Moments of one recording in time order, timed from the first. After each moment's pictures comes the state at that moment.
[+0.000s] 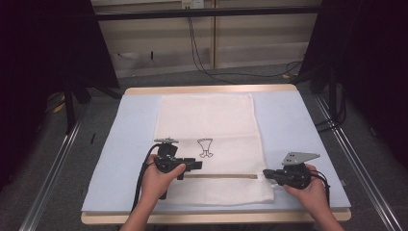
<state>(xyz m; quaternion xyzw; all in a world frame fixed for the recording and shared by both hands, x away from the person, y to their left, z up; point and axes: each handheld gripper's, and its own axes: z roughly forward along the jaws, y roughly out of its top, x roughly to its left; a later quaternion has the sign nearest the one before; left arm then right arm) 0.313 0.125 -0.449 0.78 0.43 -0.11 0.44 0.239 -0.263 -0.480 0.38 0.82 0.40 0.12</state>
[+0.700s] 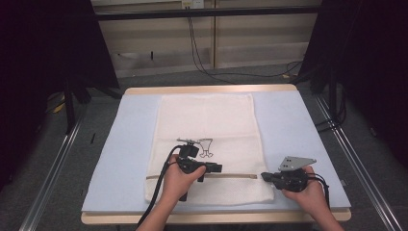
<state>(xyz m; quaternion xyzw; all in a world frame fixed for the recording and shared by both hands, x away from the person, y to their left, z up) 0.308 0.068 -0.455 0.78 0.43 -0.15 0.43 0.232 -0.257 -0.485 0.36 0.84 0.40 0.13</state>
